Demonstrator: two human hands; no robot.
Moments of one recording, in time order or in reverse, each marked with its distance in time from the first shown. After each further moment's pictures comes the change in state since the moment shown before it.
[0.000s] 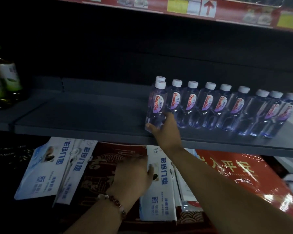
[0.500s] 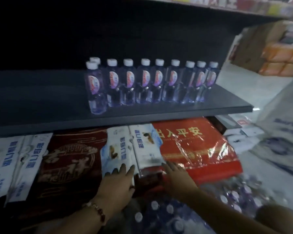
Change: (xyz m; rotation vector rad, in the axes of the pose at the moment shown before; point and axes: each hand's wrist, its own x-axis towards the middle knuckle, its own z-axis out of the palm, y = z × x) left_hand -0.060 0.084 0.074 0.264 -0.430 0.255; right_hand -0.194 0.163 -0.170 -0.847 -0.527 0.146
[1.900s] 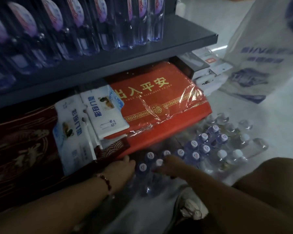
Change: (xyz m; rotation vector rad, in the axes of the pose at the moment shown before) left_hand 0.055 0.116 0.067 0.116 -0.394 0.364; right_hand -0.054 0.093 0.073 0.588 -0.414 0.539
